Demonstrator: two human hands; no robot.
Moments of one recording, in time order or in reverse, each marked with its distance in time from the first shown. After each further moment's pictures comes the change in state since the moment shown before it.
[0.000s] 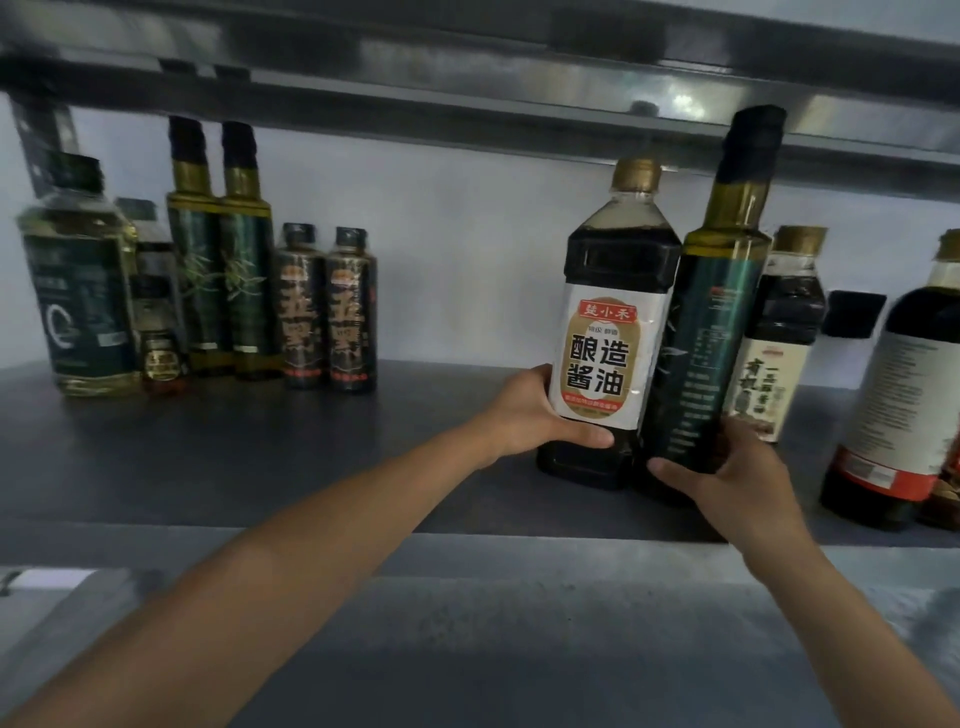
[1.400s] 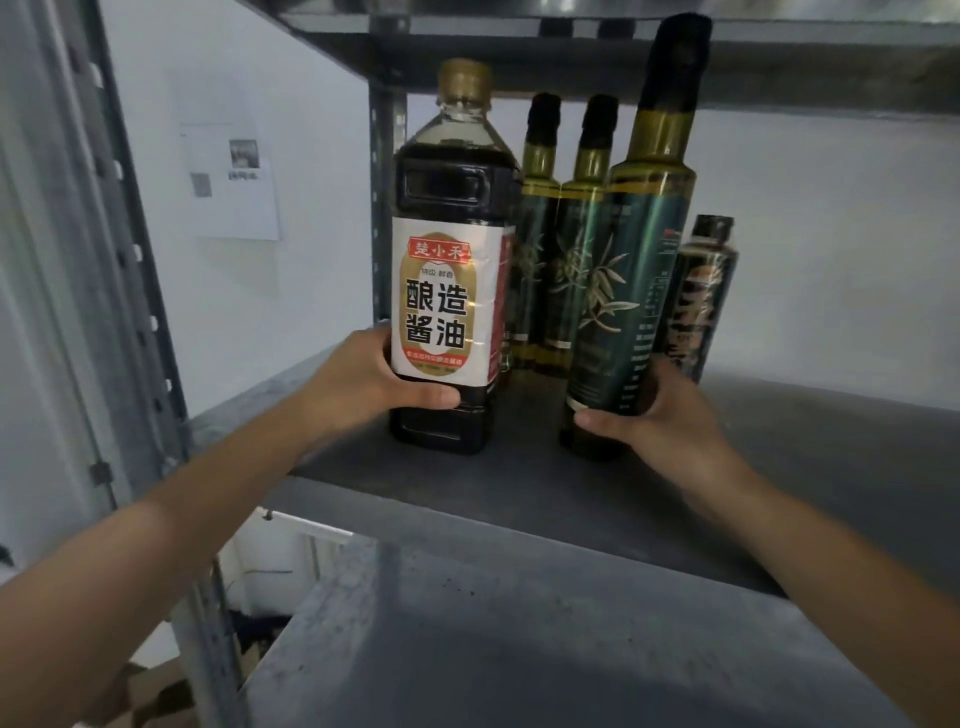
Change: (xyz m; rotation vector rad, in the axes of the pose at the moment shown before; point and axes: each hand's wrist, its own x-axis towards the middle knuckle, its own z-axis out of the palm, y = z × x) left_hand -0.232 -0.089 -0.359 0.182 0.515 -0.204; right_hand -0.068 -0.233 0.282 0.399 -0.463 -0.293
